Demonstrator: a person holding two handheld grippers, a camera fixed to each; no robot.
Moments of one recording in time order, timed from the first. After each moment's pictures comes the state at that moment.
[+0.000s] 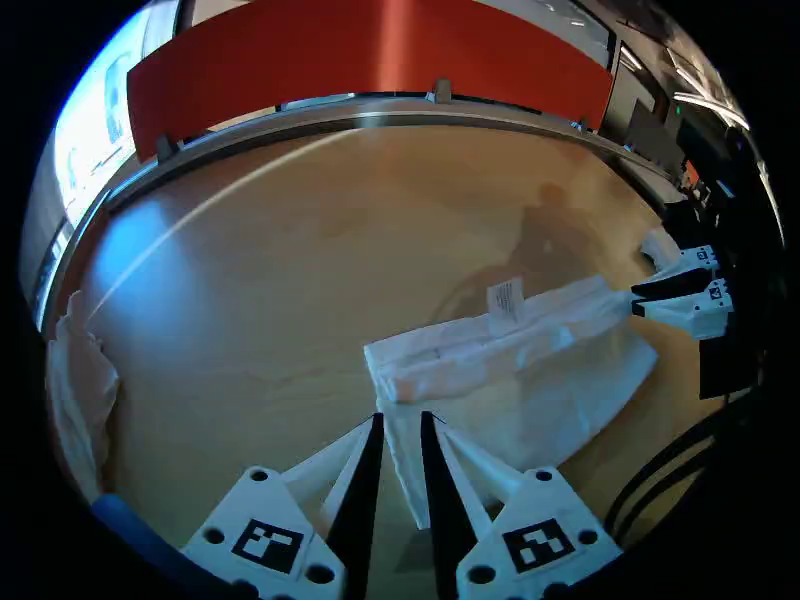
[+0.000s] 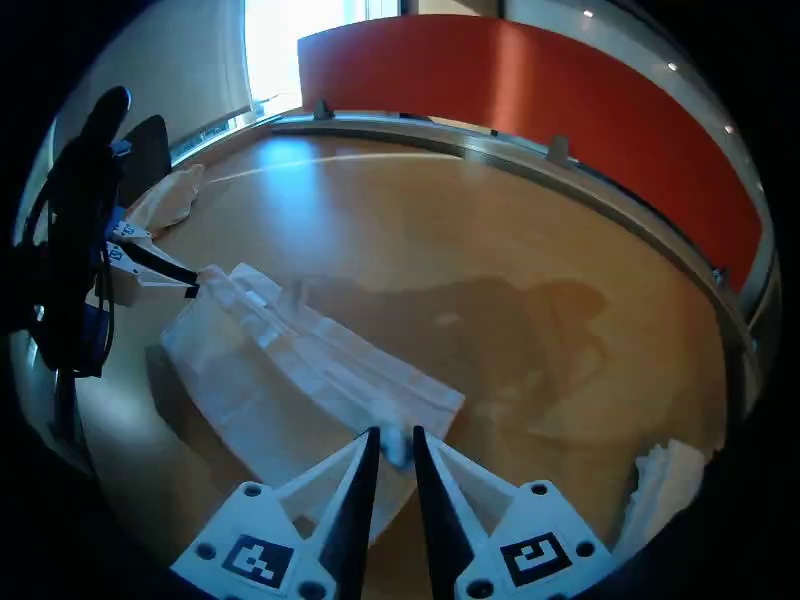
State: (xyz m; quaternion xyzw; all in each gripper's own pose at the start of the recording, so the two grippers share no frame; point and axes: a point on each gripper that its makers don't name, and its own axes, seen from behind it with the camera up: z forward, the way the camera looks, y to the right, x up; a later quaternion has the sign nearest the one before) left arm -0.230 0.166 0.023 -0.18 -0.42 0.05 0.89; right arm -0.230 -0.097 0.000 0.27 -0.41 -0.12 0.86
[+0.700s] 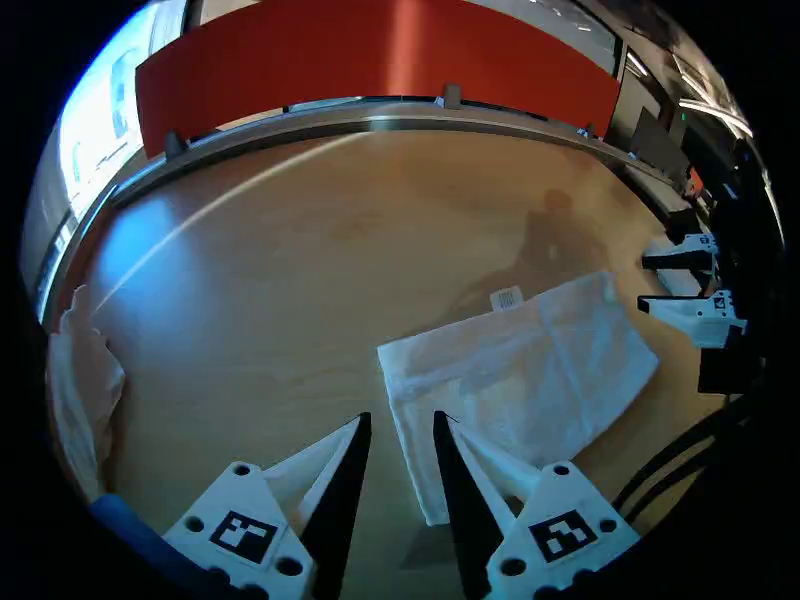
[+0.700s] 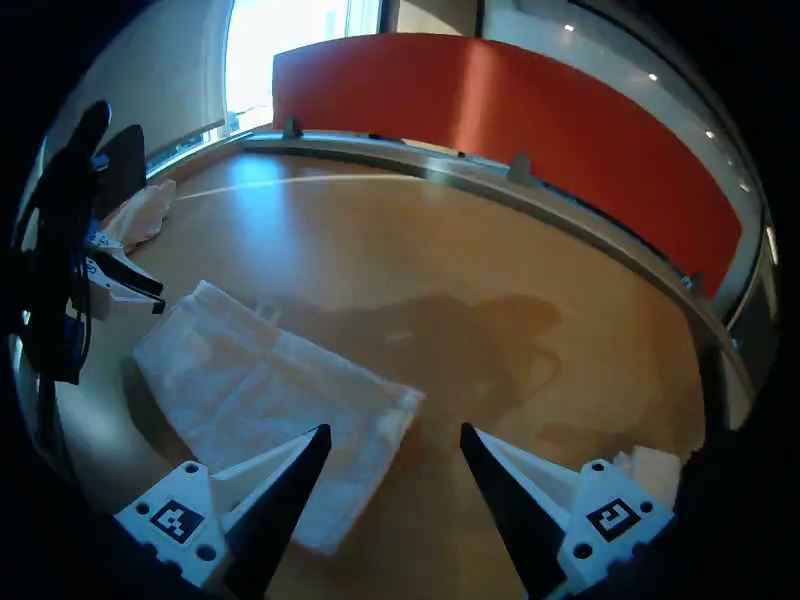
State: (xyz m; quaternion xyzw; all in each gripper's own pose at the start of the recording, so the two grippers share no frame) left arm -0.225 0.159 0.024 -0.17 -0.42 0.04 0.89; right arm -0.213 -0.074 0.021 0.22 -0.37 -0.13 0.89
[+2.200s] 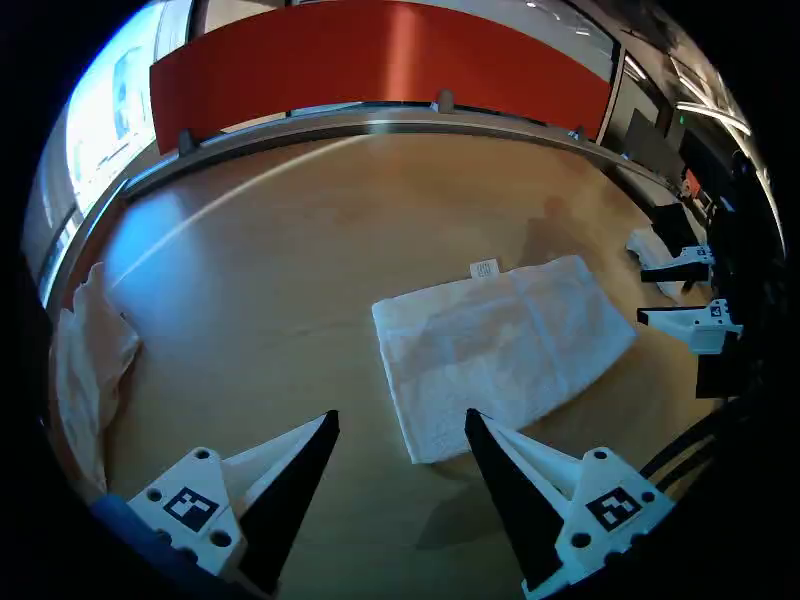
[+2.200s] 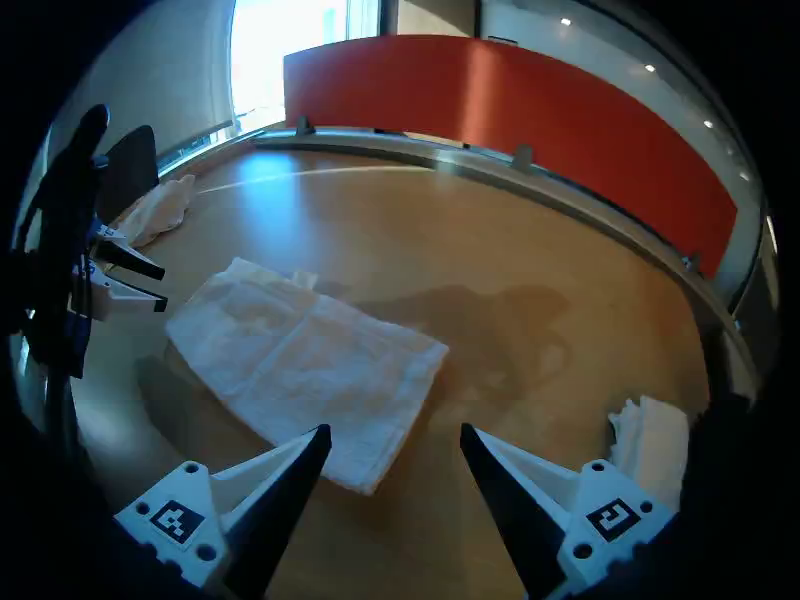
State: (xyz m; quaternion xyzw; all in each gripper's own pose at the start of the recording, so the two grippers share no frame) left arm -0.215 0.149 -0.029 -0.17 -0.41 0.03 0.89; right arm -0.213 -0.070 -0.039 0.23 -0.38 -0.12 0.89
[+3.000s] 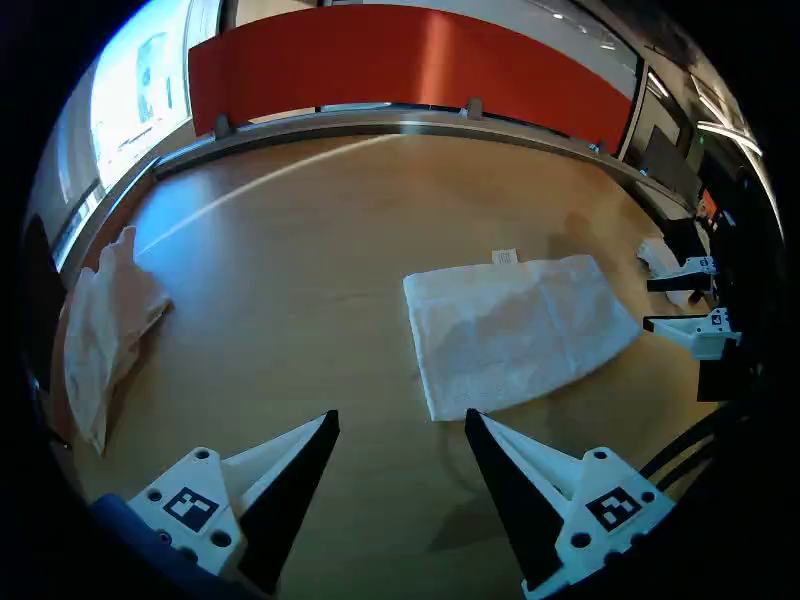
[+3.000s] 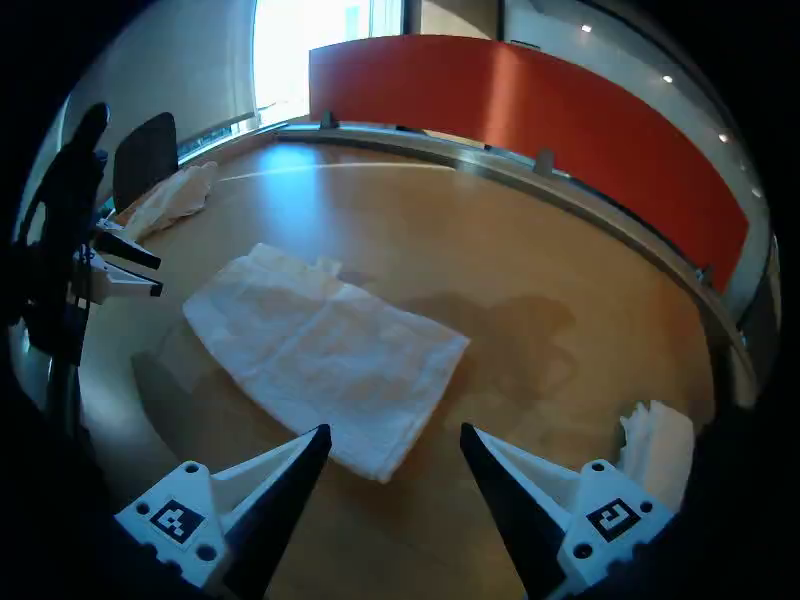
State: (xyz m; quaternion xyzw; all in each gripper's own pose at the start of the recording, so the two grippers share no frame) left arm -0.212 0.120 -0.062 -0.12 -0.41 0.01 0.90; right arm -0.220 -0.076 -0.051 0.27 -0.38 -0.14 0.87
